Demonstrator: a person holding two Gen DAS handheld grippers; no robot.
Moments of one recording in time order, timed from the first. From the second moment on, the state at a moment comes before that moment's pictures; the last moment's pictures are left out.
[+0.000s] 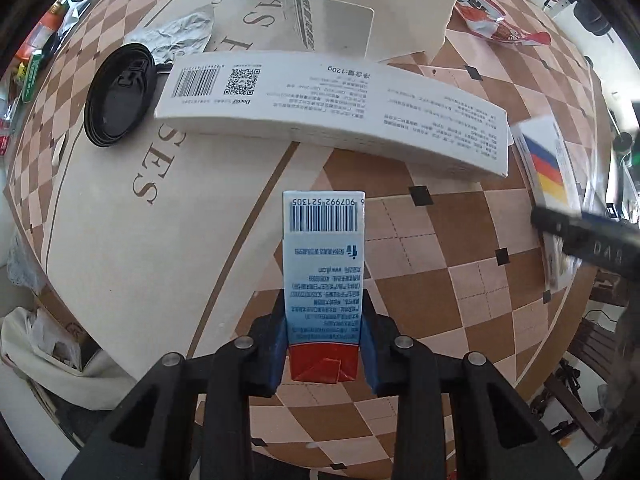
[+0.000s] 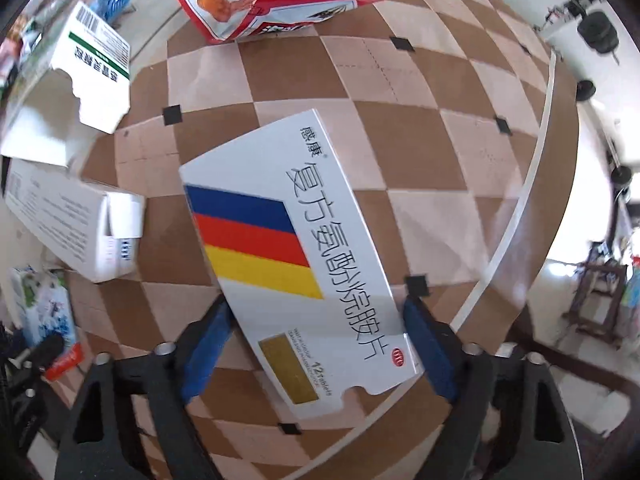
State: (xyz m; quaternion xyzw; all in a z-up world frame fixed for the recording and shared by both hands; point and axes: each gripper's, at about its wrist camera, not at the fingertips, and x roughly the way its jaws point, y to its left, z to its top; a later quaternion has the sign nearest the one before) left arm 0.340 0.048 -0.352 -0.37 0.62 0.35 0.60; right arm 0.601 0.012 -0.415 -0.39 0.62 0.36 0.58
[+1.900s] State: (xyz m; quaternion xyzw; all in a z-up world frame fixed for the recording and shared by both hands) left arm 0.044 -0.025 -0.544 -0.53 0.57 0.28 0.56; right arm 0.149 -0.234 -0.550 -0.29 0.73 0.32 0.54
